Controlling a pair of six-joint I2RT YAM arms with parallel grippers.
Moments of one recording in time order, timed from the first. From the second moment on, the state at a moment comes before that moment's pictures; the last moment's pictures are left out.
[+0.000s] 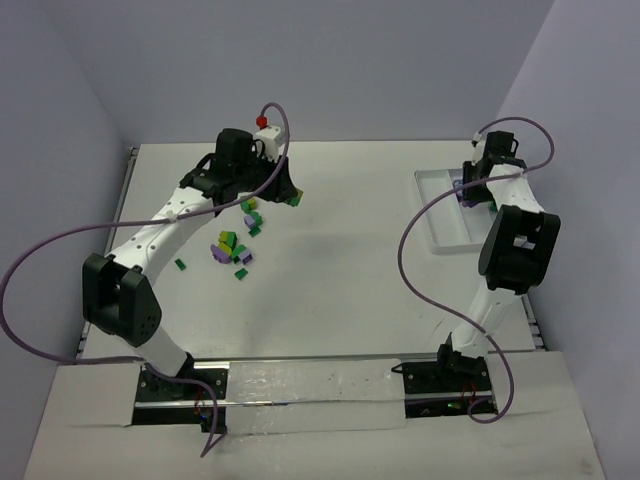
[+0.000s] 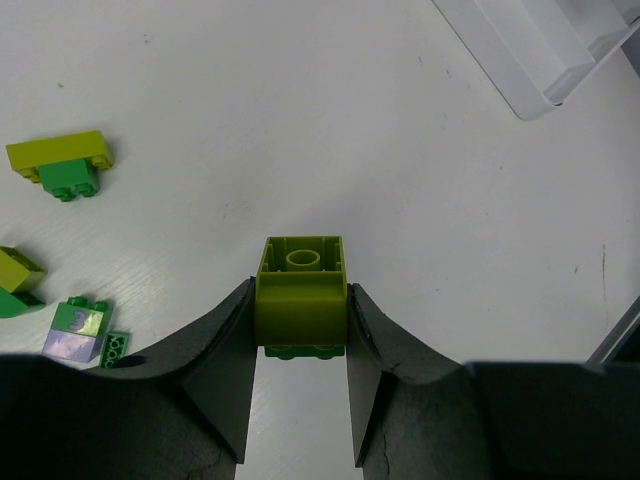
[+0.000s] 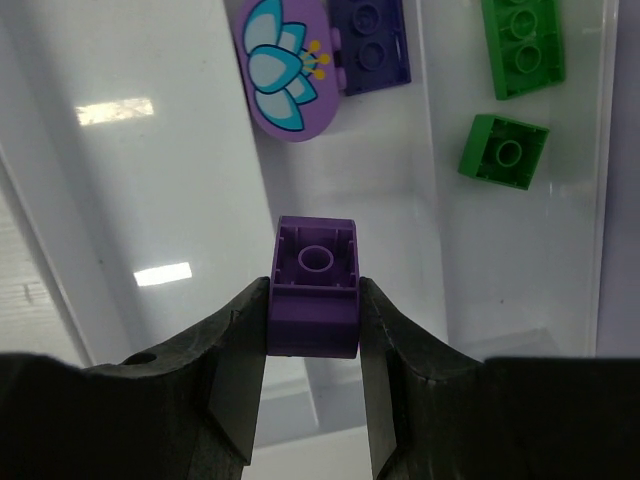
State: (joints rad) left arm -0.47 1.62 1.45 -0.42 0.34 -0.11; right arm -0.28 1.93 1.56 -0.61 0.01 -0.19
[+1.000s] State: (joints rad) left arm -0.35 1.66 1.42 -0.23 0.66 -0.36; right arm -0.28 1.88 1.59 -0.57 -0.21 -0.13
